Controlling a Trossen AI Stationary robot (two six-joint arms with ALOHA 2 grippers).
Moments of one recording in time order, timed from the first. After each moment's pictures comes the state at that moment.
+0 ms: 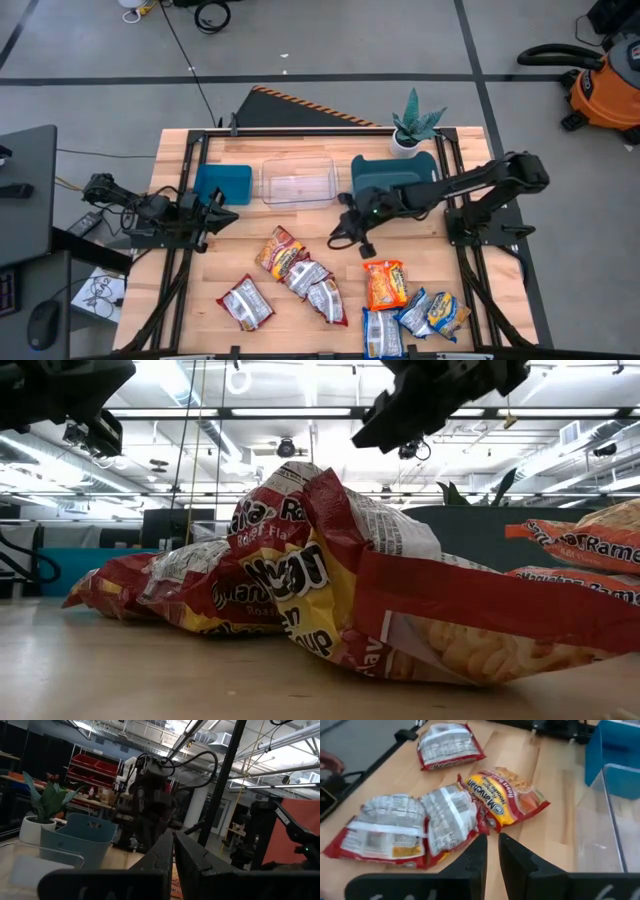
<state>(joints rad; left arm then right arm) -0.42 0.05 0.01 0.37 -0.40 -0.22 0.10 1.50 0.95 -0.06 -0.17 -0.19</state>
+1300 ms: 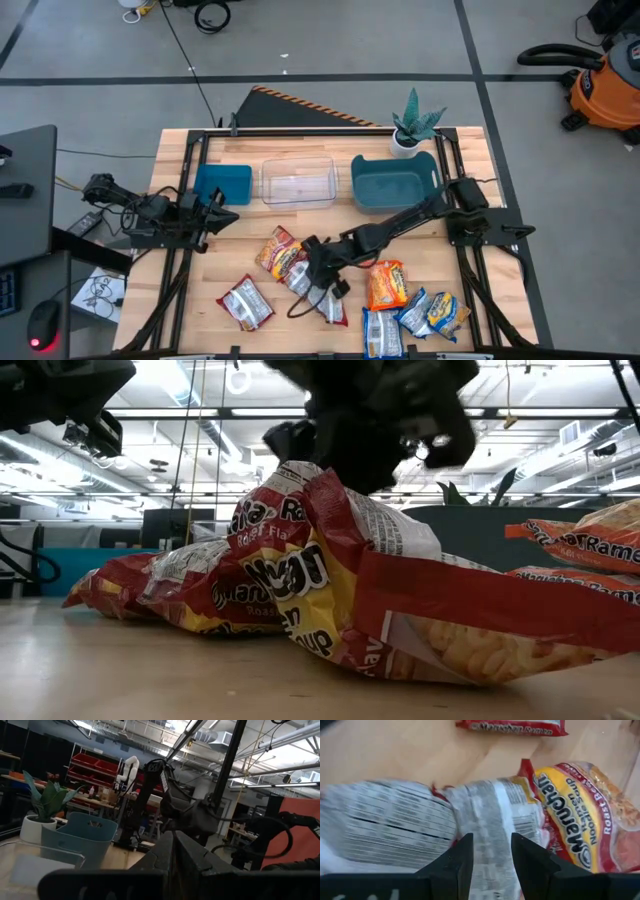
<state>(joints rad) -0.42 0.05 0.01 0.36 -0.40 -0.22 0.30 2.03 1.39 -0.22 -0.04 -0.36</state>
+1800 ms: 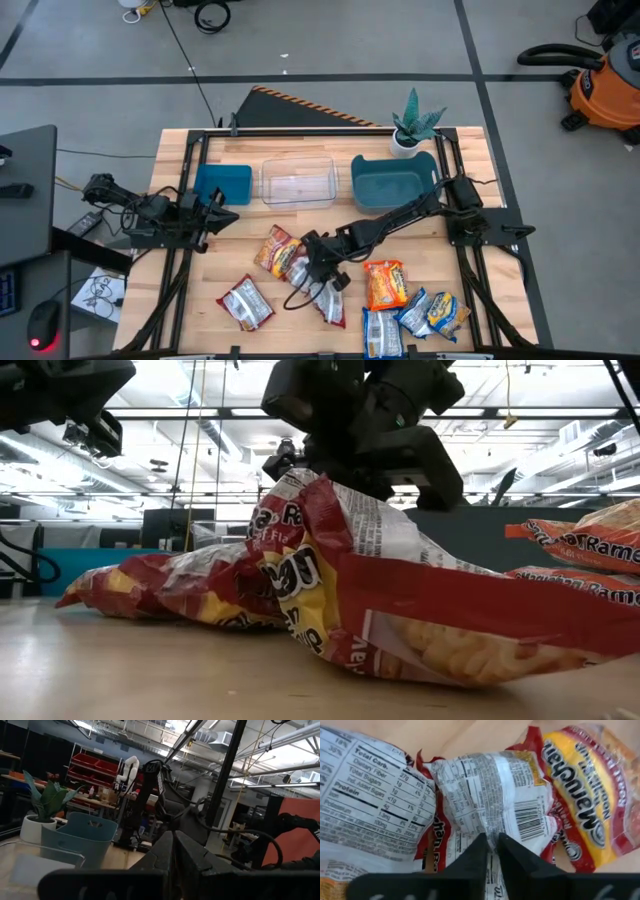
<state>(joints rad) -0.42 0.05 0.01 0.36 -0.40 -0.22 0.25 2.06 1.40 -0.29 -0.04 -0.42</state>
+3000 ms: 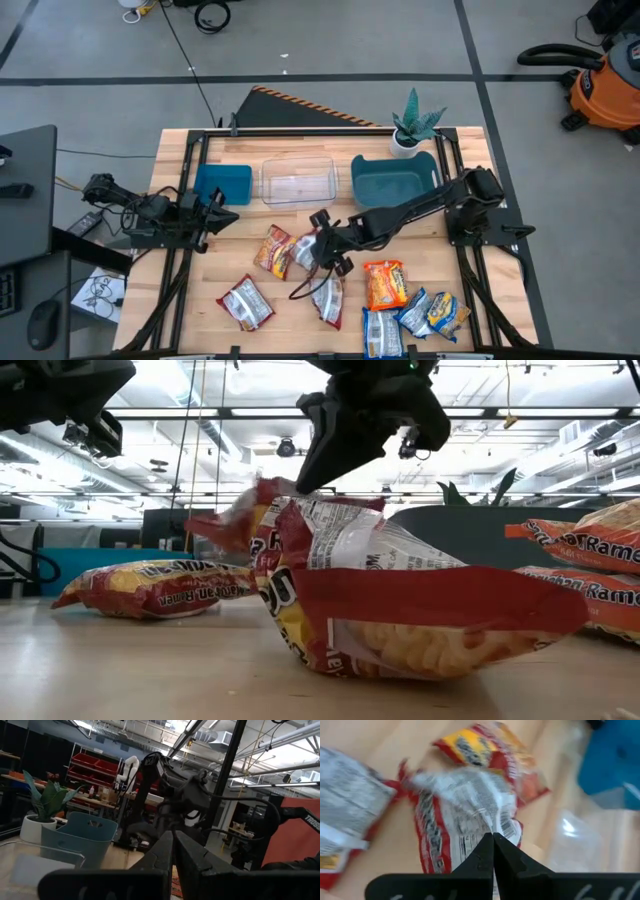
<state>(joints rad) -0.42 0.05 0.01 0.36 -0.40 -0.22 0.25 1.88 1.40 -0.43 0.25 -0.42</state>
